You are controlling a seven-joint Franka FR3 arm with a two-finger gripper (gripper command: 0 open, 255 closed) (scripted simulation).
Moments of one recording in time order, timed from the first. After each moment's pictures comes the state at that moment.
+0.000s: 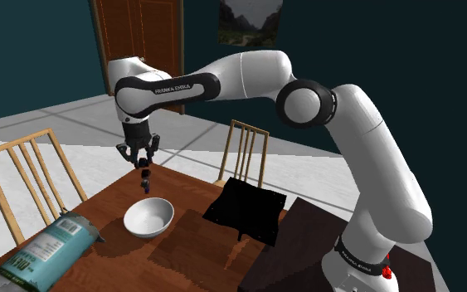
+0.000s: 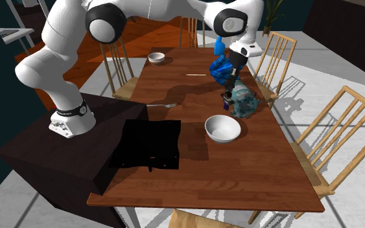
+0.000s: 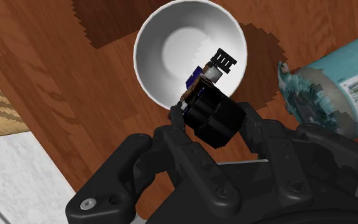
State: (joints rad) arm 0.14 0.77 0.31 -1.11 -0.24 1.79 0.55
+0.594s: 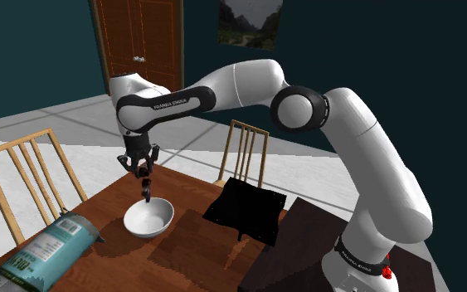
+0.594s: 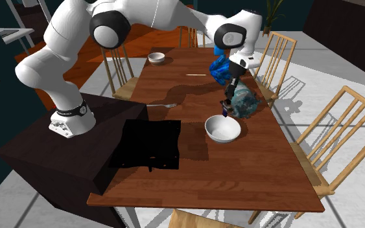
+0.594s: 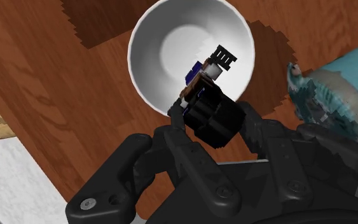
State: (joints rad) arm 0.14 0.82 0.30 -1.13 -0.25 1.86 0.56
